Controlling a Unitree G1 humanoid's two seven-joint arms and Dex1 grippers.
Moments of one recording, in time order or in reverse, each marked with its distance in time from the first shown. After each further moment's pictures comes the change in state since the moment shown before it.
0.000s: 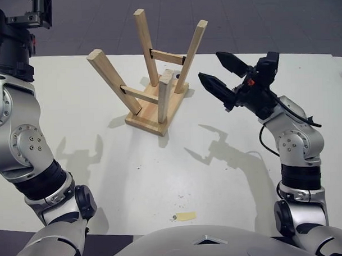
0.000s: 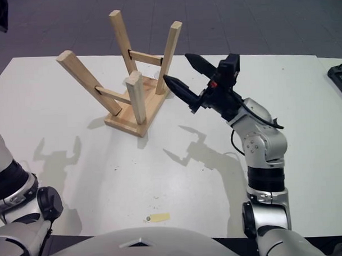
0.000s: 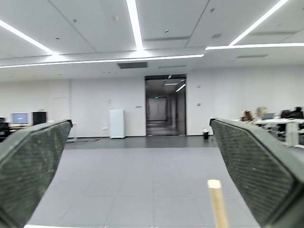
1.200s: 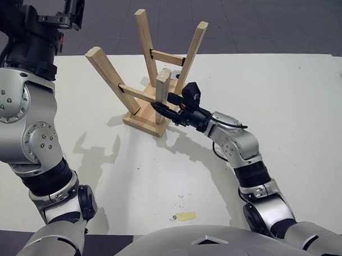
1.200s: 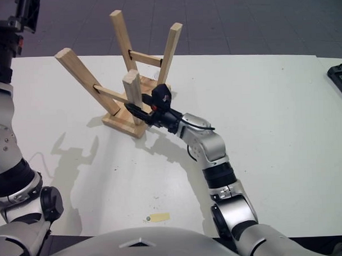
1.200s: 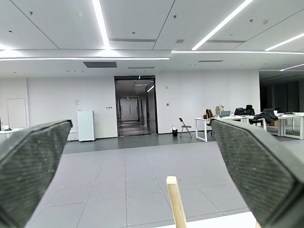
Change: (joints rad) left arm -0.009 0.000 -0.106 0.030 -0.048 -0.037 -0.016; right arm -0.046 0.307 0.308 0.165 -0.343 0.017 -0.269
